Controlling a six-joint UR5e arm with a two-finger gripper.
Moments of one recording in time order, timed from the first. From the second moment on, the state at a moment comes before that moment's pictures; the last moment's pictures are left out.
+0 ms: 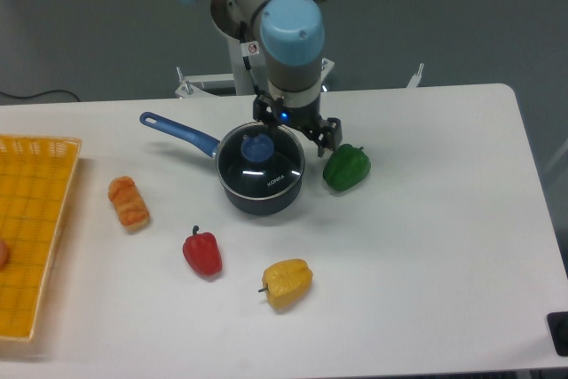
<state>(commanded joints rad) 2.44 -1.61 -1.90 -1.22 1.60 0.76</state>
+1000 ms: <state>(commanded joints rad) 2.38 -1.63 -1.99 -1.09 1.60 0.62</state>
